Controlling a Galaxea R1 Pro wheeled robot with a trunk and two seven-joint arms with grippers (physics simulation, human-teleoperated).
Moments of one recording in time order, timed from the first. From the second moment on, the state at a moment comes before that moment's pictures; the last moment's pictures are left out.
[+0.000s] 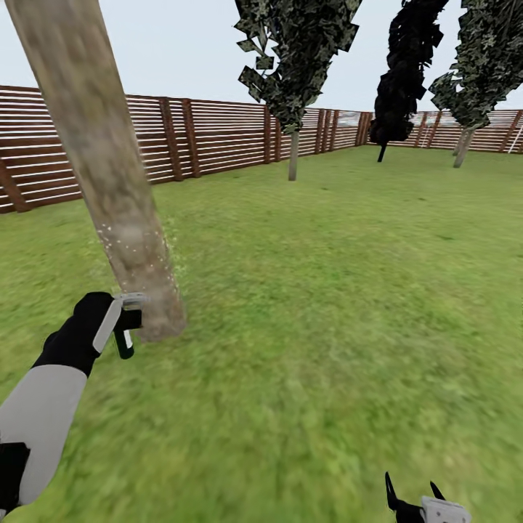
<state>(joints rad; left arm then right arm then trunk) -0.97 0.23 0.01 -0.87 0.22 1.00 0.20 -0.34 -0.14 -0.05 -0.04 -0.20 -1.02 0.06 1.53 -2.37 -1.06</state>
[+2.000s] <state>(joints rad) -0.89 0.21 0.02 -0.63 0.31 0.79 0.23 -0.34 -0.14 -0.04 -0.04 -0.20 -1.02 0.06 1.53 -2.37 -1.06</state>
